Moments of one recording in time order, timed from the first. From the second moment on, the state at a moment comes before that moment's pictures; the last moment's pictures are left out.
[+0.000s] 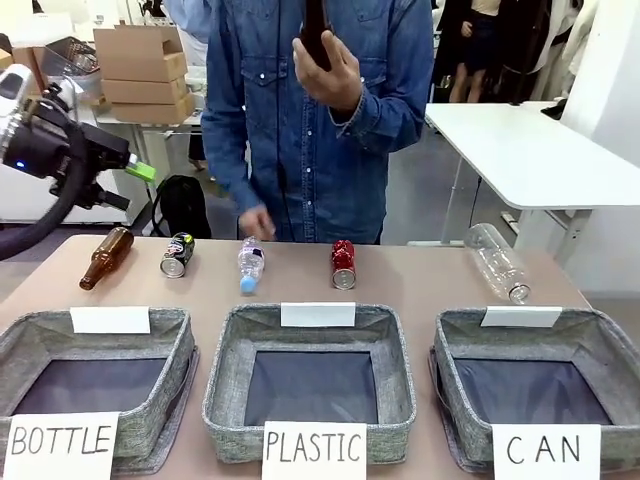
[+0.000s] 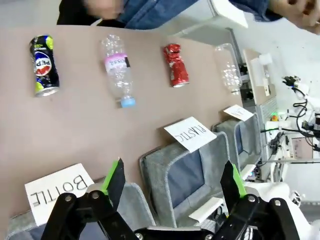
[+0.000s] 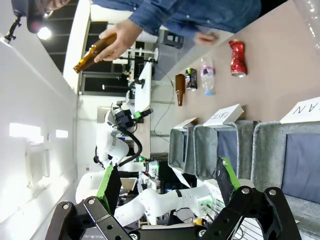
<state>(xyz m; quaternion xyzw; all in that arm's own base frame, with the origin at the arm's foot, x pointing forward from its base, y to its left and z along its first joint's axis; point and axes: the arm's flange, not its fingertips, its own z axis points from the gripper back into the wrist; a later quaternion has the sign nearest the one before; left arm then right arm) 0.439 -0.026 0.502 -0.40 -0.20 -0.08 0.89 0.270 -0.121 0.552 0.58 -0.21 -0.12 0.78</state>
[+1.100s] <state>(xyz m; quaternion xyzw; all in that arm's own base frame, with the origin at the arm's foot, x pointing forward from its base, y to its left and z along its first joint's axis) 0.389 0.117 0.583 -0.43 -0.20 -0.05 0.88 0.270 -0.120 0.552 0.58 -0.21 -0.12 0.78</state>
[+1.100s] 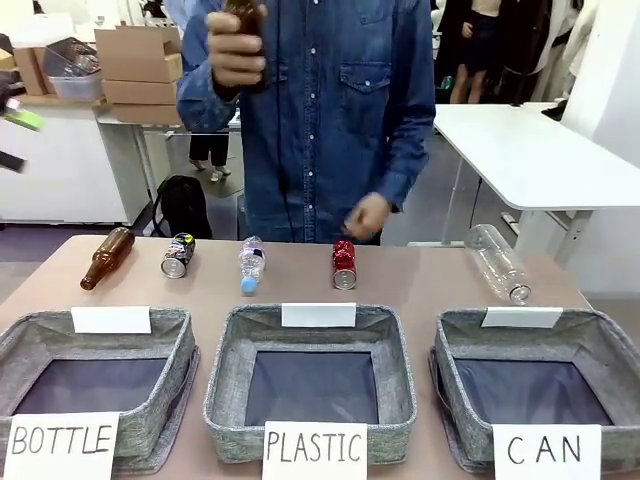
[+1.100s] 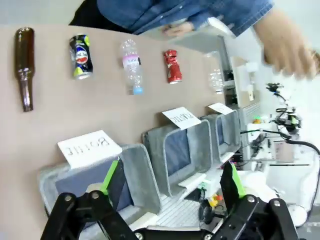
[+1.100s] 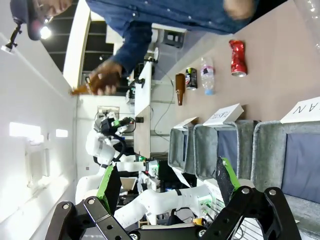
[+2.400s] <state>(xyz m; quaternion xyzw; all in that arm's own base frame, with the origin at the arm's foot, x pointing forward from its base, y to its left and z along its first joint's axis) 0.341 0.327 0.555 -0.57 -0.15 0.03 0.80 0.270 -0.121 0.552 0.58 -0.21 -0.12 0.78</state>
